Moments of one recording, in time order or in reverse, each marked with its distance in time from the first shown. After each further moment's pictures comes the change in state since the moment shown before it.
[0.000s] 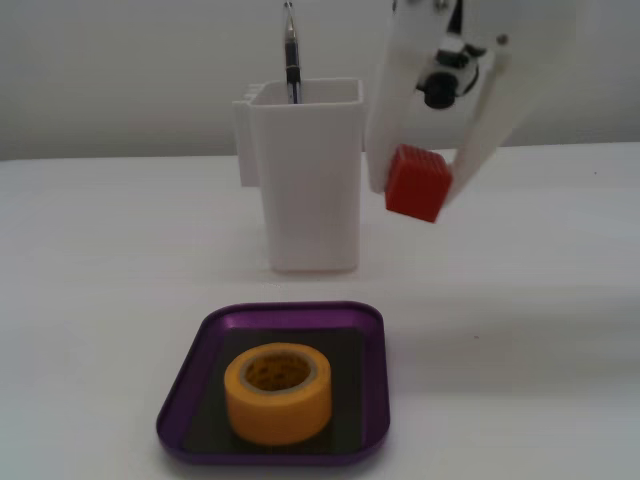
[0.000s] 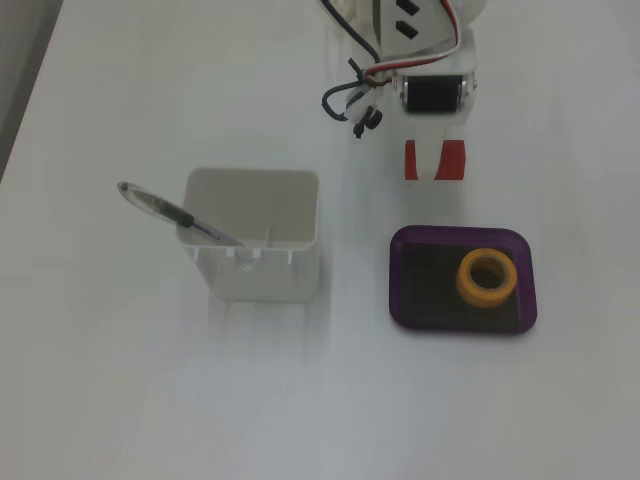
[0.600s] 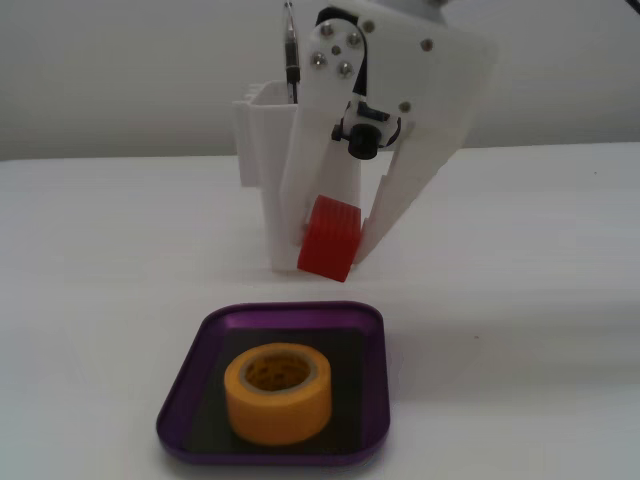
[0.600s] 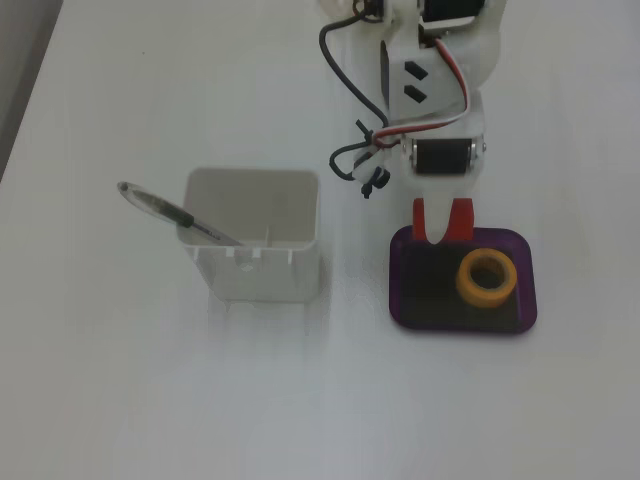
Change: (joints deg) arm 0.4 -16.6 -11.2 -6.7 -0.3
